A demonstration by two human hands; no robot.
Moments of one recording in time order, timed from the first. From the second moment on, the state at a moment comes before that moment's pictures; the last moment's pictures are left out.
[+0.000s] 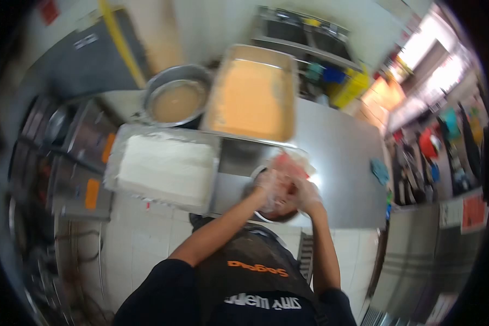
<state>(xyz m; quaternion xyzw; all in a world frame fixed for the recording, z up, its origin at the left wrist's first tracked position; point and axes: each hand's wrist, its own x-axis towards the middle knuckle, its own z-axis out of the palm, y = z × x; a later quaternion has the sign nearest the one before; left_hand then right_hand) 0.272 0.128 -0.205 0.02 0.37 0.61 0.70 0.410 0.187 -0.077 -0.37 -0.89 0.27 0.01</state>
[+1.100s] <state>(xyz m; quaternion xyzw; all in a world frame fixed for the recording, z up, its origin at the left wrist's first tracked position) -0.110 -0.283 -0.089 -0.07 0.62 0.67 0.40 0.151 -0.023 0.138 -0.16 -0.76 0.57 0.26</state>
